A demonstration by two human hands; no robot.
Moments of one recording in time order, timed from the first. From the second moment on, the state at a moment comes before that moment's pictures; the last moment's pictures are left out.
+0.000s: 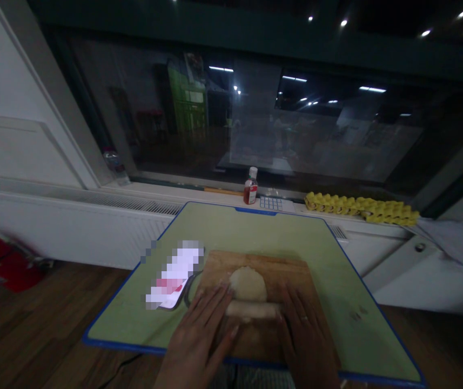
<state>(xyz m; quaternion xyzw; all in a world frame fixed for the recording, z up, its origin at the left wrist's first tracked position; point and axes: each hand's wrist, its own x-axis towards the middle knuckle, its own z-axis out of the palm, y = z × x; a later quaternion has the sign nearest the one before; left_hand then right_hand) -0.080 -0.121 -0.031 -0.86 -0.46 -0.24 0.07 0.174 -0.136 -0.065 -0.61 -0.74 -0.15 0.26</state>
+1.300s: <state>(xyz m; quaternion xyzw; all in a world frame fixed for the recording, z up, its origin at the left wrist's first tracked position) -0.059 -0.066 -0.032 -0.82 -0.51 -0.25 0.05 0.167 -0.099 -0.049 -0.60 -0.75 -0.16 0.24</state>
